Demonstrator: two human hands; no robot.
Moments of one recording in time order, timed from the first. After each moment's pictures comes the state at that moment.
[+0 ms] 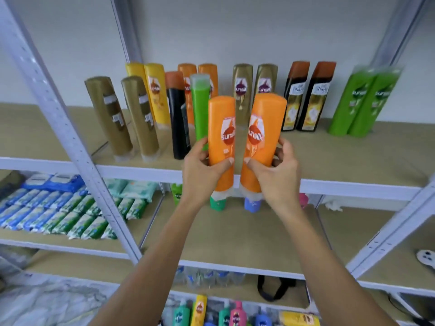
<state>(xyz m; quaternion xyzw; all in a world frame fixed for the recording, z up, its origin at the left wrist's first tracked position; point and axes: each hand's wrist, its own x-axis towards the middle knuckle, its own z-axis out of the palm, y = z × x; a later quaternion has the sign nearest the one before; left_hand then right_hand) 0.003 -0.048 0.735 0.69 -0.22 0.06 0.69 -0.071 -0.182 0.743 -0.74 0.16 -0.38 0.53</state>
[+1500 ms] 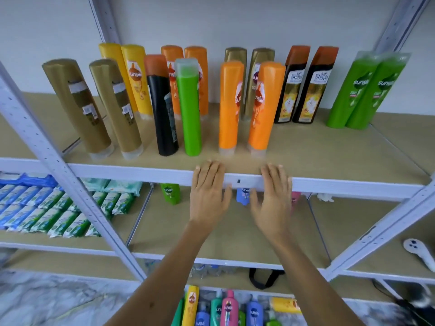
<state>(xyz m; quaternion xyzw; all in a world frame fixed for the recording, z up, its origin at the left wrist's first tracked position) 0.038 -0.092 0.623 0.83 -0.34 0.33 0.28 -0.049 -0.226 0.623 -0.88 0.16 -0.43 0.15</state>
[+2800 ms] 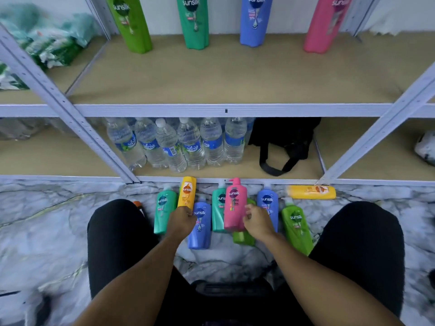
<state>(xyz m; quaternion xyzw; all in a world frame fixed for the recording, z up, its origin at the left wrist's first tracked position) -0.119 0.042 -0.012 0.92 -0.03 -0.24 0.30 -0.223 -0.156 -0.022 -0.87 0.33 0.11 0.36</state>
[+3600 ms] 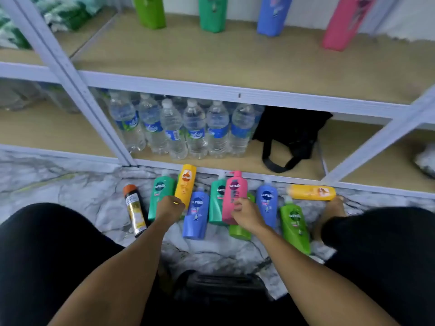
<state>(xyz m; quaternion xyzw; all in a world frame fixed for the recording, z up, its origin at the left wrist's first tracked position) -0.106 0.072 -0.044 0.90 0.05 -0.24 0.35 -0.214 -0.128 -0.025 -0.84 0.32 0.12 0.43</state>
